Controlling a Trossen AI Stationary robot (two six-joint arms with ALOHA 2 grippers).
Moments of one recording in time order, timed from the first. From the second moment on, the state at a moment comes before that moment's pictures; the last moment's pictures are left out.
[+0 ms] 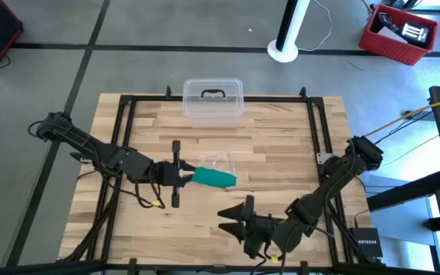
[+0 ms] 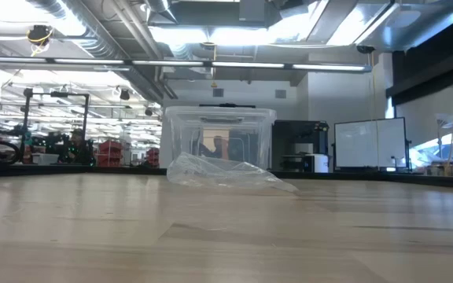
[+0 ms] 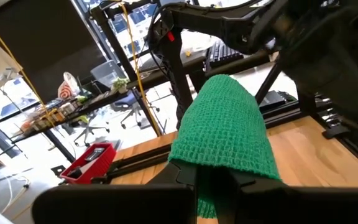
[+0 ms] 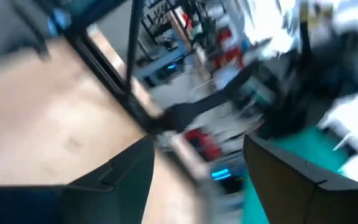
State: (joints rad) left arm -0.46 1.24 1.11 0.06 -0.55 0.36; right arm 0.74 1.74 1.38 0.15 0.85 -0.78
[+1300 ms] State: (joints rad) left arm -0.54 1.24 1.11 0.03 -0.73 0.53; right arm 0.62 1.73 1.29 0.33 0.72 0.01
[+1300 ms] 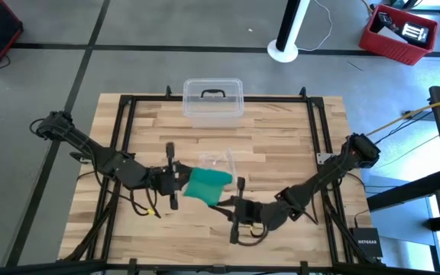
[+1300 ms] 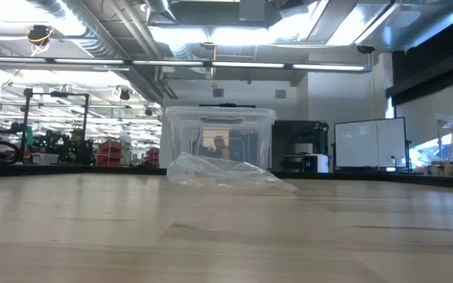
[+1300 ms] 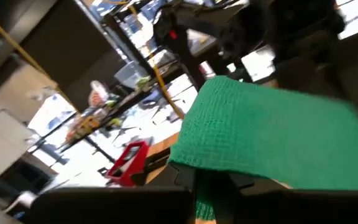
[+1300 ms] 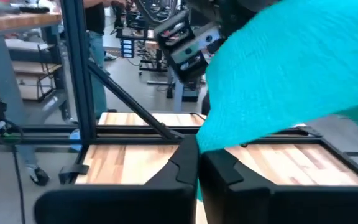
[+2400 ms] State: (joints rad) left arm -0.54 1.23 1.11 0.16 -0.64 0.44; right arm 0.61 1.73 1.29 0.19 0.69 0.05
